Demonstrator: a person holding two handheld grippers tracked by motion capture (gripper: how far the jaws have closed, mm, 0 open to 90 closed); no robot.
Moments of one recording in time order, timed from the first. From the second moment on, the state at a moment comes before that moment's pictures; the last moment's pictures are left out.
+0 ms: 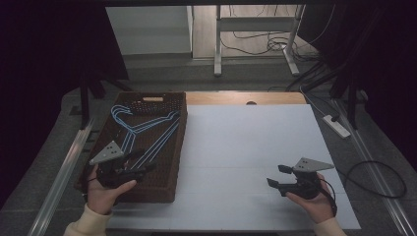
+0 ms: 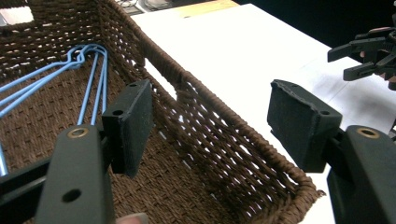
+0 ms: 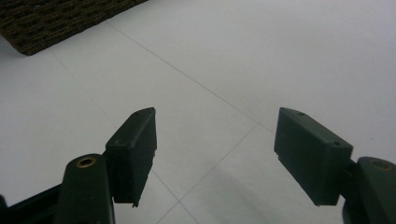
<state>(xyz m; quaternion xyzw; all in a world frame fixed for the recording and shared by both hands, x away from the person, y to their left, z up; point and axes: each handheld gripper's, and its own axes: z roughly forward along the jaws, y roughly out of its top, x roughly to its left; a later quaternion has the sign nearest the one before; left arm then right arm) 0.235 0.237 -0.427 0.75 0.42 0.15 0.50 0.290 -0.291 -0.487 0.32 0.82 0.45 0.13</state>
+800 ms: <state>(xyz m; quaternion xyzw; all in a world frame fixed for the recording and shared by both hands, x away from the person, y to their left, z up) 0.224 0.230 -0.447 0.75 0.41 0.15 0.49 0.291 -0.301 -0.485 0.34 0.81 0.45 0.13</state>
